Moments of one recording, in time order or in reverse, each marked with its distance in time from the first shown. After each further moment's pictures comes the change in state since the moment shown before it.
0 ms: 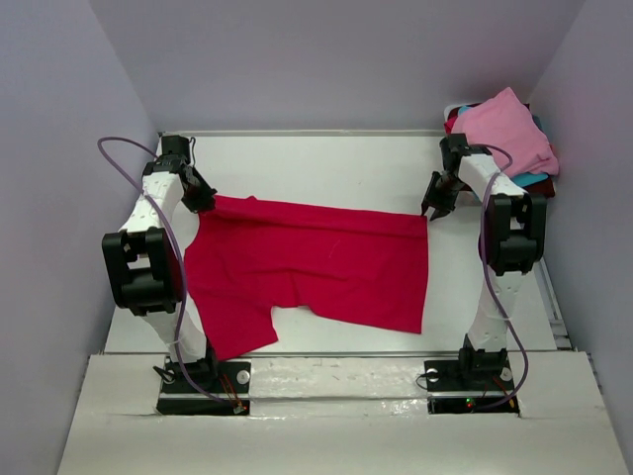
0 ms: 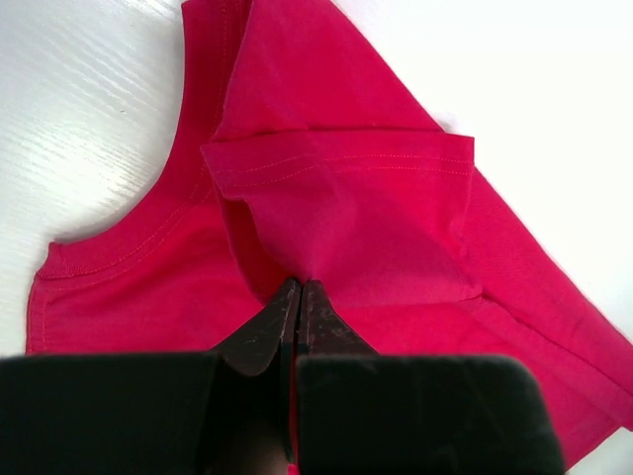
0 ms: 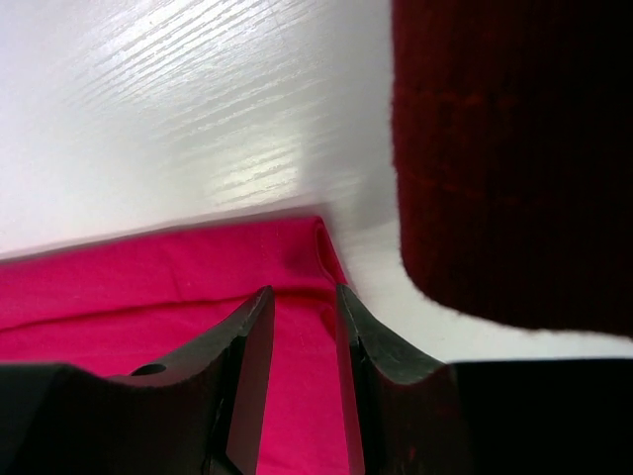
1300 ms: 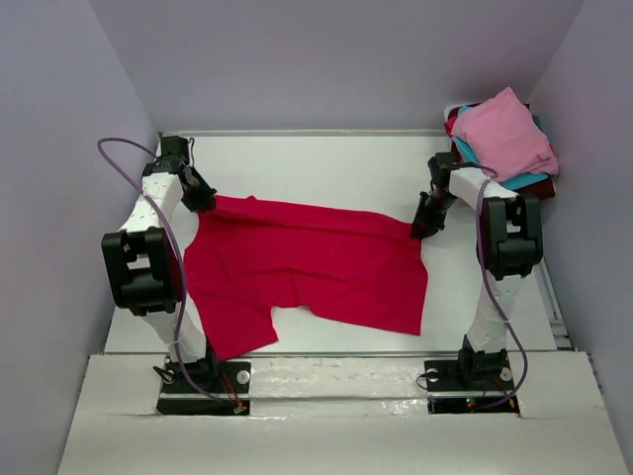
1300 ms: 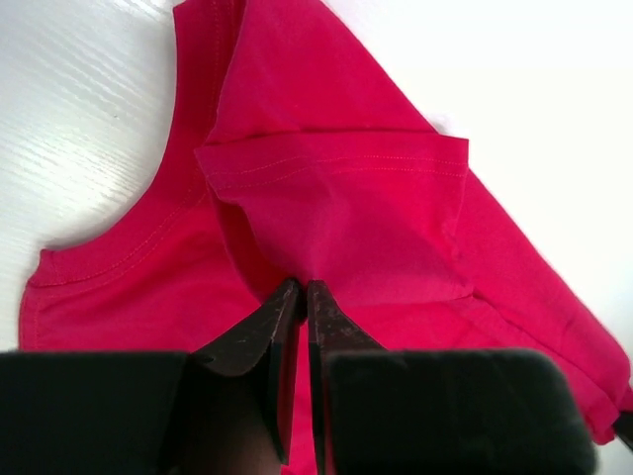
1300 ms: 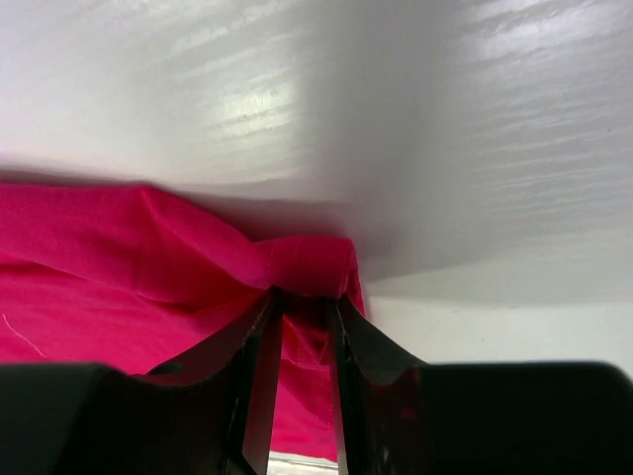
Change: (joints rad) left arm 0.006 0.000 -0.009 0.018 0.016 -0.001; right arm 0.061 -0.043 -0.191 0.047 -0.052 -0.001
